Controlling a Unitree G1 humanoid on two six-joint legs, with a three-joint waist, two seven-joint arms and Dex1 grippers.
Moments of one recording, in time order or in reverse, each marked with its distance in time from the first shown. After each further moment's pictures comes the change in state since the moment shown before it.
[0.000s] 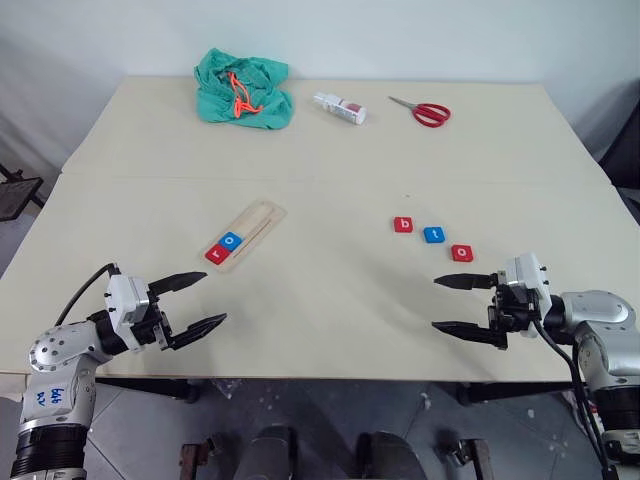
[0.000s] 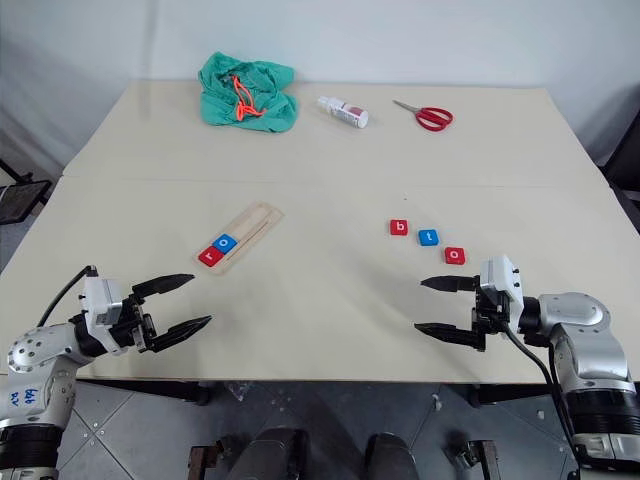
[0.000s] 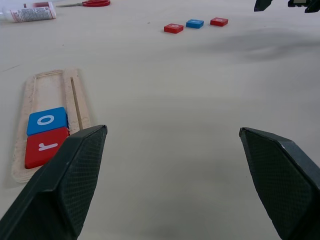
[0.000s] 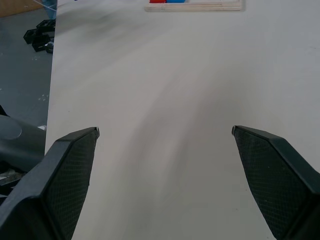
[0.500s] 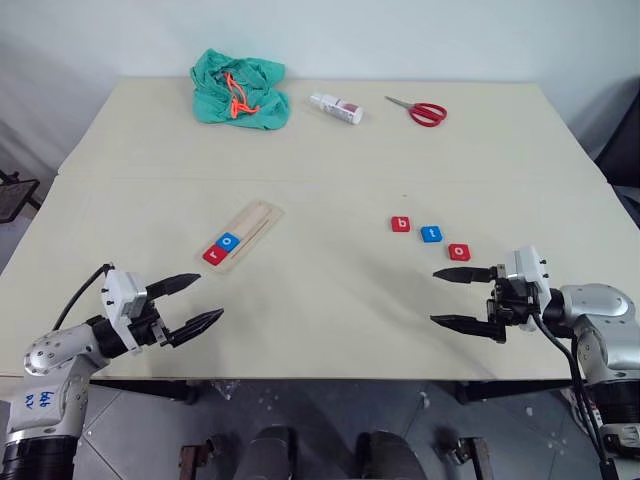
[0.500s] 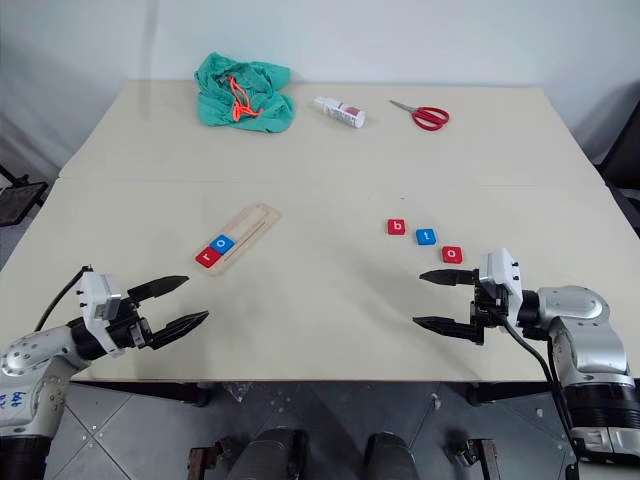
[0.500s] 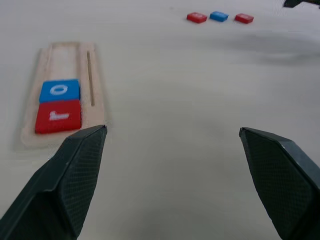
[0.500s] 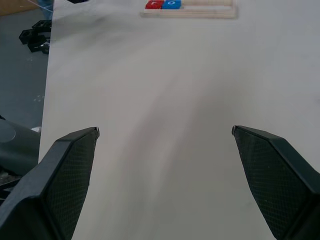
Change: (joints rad) left arm 0.121 0.032 0.054 -0.172 -0.046 0.245 0.148; right arm -0.044 0.000 0.008 0.006 -0.001 0.008 0.002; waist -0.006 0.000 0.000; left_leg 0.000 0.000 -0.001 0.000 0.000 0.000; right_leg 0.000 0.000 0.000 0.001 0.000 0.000
